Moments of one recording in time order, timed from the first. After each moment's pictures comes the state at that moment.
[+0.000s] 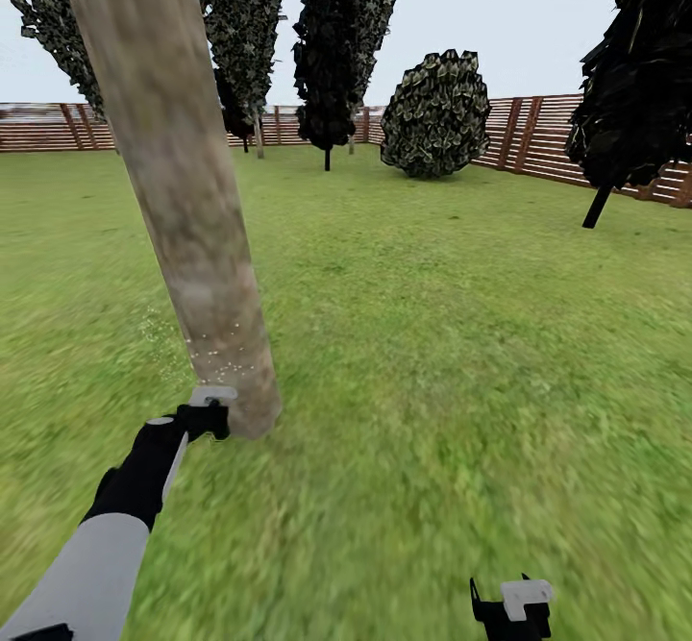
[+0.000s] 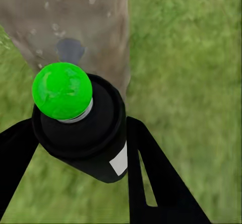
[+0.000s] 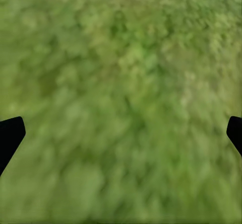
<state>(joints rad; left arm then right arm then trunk) -0.71 0.04 0.23 -0.85 -0.28 0.42 -0.25 -0.34 -0.03 -0.28 -0.23 0.44 -0.59 -0.16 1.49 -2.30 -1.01</state>
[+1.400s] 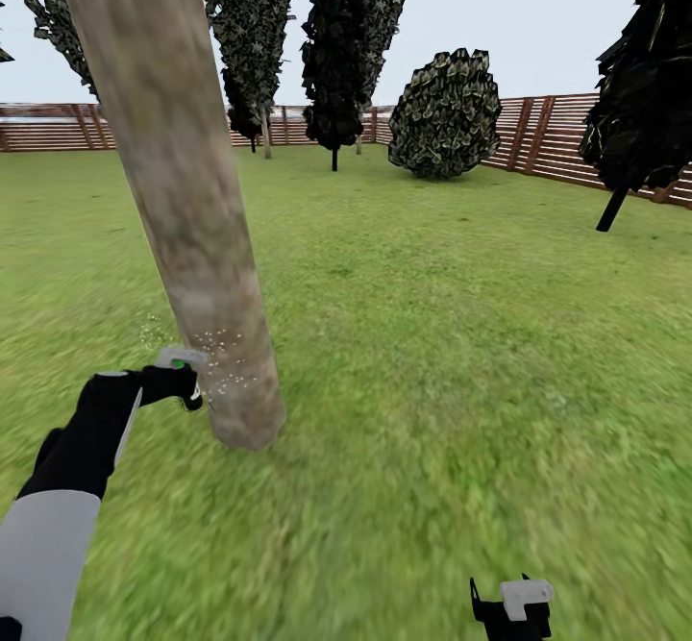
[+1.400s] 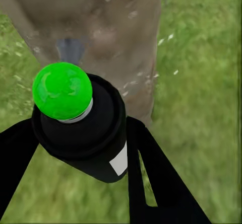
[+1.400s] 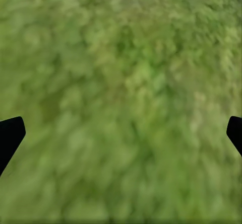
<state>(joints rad) -0.77 0.20 0.15 -1.09 -0.27 0.70 -0.45 -0.34 -0.03 -0.28 -0.23 0.44 -0.59 -0.16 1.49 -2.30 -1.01</state>
